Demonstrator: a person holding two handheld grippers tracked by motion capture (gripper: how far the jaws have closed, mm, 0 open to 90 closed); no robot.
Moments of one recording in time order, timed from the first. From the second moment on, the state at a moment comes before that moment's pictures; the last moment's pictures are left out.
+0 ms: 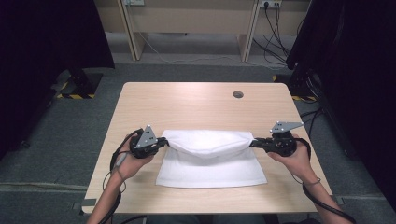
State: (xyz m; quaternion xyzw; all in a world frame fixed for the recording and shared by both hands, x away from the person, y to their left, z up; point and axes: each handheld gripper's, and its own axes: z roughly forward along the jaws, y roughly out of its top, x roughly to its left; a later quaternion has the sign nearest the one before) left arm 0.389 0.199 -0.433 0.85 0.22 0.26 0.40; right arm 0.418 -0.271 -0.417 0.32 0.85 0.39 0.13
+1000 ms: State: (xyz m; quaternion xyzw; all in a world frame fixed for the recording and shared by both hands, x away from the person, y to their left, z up) left arm 0.361 0.196 -0.434 0.85 0.20 0.27 0.40; right arm 0.395 -0.273 -0.421 0.30 0.86 0.39 0.13
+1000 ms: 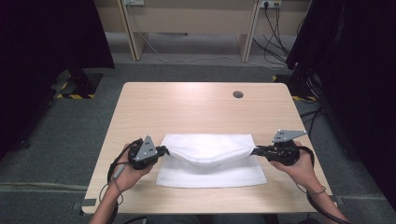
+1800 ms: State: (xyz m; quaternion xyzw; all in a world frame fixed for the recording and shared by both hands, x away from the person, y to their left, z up) left arm 0.342 0.198 -0.436 0.86 0.19 0.26 0.40; right arm 0.381 -0.278 -0.424 0.30 0.86 0.39 0.12
